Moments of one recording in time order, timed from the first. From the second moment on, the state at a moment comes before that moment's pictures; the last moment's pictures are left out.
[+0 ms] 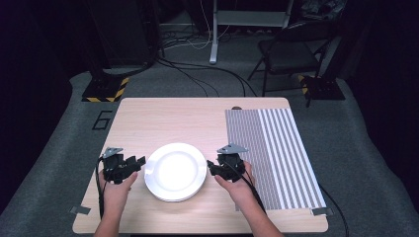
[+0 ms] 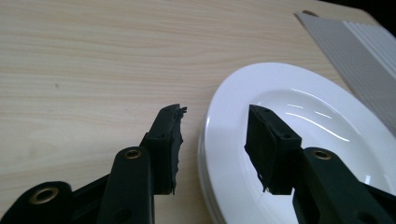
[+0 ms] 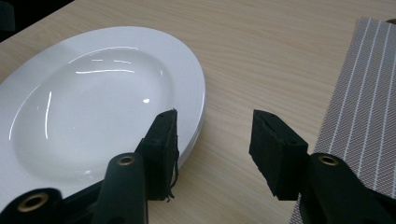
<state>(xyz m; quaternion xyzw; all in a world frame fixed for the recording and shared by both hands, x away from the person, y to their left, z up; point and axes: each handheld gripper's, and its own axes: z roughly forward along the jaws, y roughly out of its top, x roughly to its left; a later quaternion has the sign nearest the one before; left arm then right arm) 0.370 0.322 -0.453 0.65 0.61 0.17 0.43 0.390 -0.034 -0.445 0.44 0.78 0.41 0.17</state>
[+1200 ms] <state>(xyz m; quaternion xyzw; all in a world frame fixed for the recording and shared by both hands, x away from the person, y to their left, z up) 0.368 0.334 -0.482 0.64 0.62 0.06 0.45 0.399 -0.023 -0.475 0.45 0.77 0.45 0.09</state>
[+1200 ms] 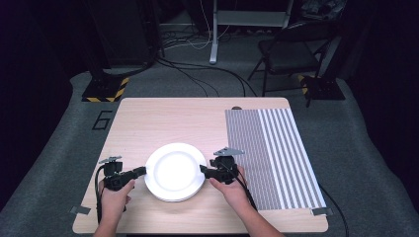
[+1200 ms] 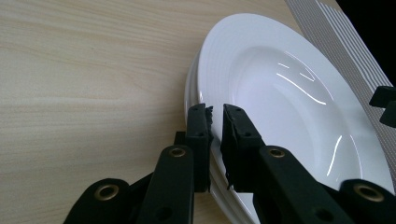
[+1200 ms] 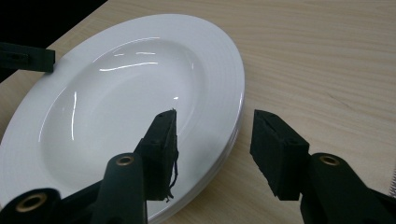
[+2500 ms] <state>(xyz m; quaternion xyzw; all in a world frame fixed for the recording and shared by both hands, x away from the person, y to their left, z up) 0.369 0.316 -0.488 0.66 0.61 0.07 0.43 0.400 -0.021 -0.482 0.49 0.74 0.46 0.03</state>
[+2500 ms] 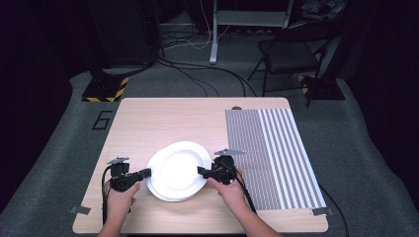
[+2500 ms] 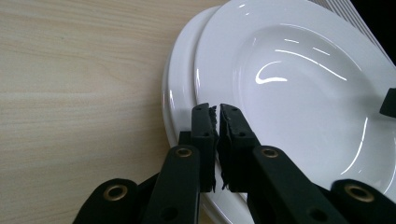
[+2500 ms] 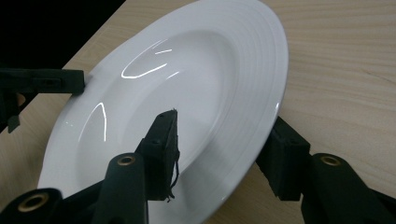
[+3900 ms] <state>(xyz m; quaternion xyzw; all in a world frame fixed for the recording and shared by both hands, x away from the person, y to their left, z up) 0.374 0.289 -0.500 0.68 0.59 0.05 0.43 0.387 -0.049 -0.457 0.48 0.73 0.47 0.05</state>
